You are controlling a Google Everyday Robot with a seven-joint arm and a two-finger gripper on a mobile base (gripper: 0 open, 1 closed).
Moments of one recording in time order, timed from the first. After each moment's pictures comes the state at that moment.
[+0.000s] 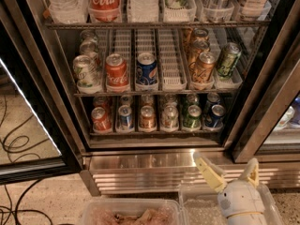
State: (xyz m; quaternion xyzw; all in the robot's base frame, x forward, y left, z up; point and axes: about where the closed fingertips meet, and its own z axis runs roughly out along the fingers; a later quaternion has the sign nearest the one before) arm 0.426 -0.221 0.745 0.09 0.67 0.11 0.73
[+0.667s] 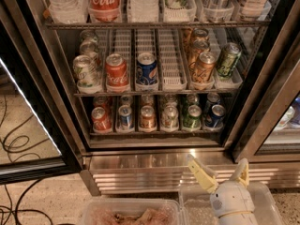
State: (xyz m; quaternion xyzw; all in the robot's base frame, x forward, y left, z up) arm 0.432 -0.203 0.728 0.08 0.66 0.13 0.73
